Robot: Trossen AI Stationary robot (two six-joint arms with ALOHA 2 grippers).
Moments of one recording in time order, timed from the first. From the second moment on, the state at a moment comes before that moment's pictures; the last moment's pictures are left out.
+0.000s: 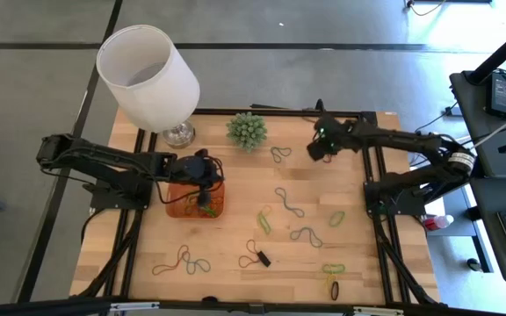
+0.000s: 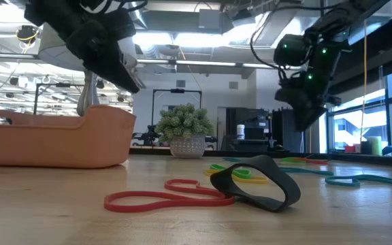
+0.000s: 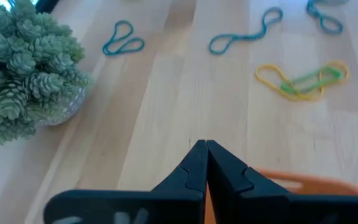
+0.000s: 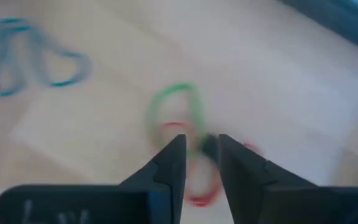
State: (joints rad) left arm -0.02 1.14 0.64 -0.21 -0.20 -0.09; right arm -0.56 1.32 0.78 -0.64 0.29 0.44
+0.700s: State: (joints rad) left arm -0.05 1.14 0.62 -0.12 -0.20 -0.14; right arm -0.78 1.47 0.66 -0.53 0.21 0.49
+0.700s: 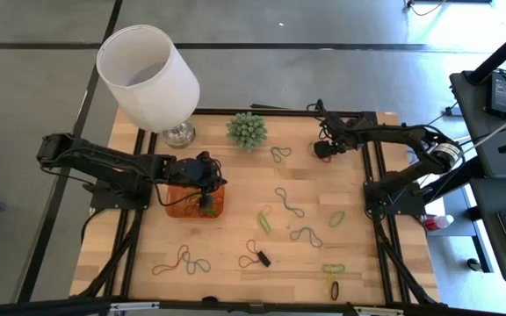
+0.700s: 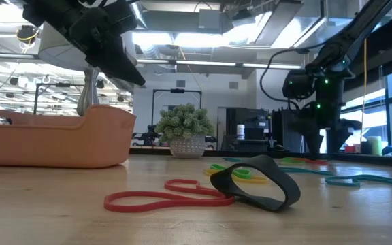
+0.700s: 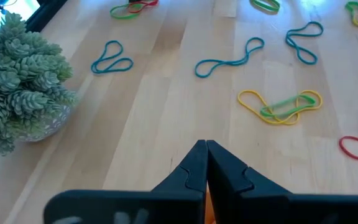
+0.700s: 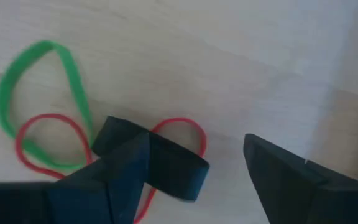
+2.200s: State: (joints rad) left arm -0.05 1.13 0.62 -0.12 -0.20 -0.20; right arm -0.57 1.14 0.69 -0.58 0.22 0.44
